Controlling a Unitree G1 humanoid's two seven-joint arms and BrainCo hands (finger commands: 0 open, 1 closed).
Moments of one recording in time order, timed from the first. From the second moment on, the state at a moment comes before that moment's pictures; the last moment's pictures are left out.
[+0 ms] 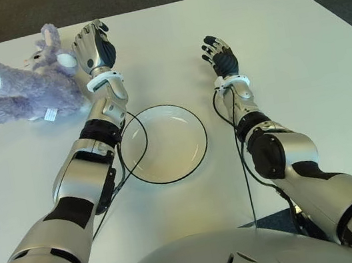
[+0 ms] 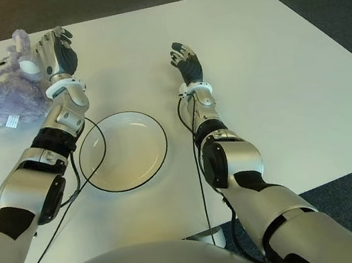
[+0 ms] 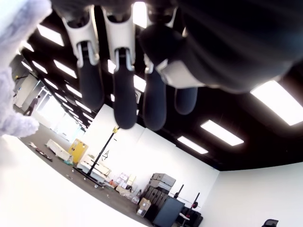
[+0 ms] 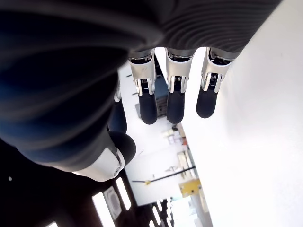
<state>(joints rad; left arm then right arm) -0.82 0.22 -0.22 0.86 0.59 0.12 0.75 -0.89 -0.02 -0.37 1.28 0.13 -0.43 0.12</state>
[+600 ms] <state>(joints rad) -0.72 0.22 -0.23 0.68 0.63 0.04 0.82 -0.88 -0.02 -0.37 1.28 0.13 -0.43 0.13</state>
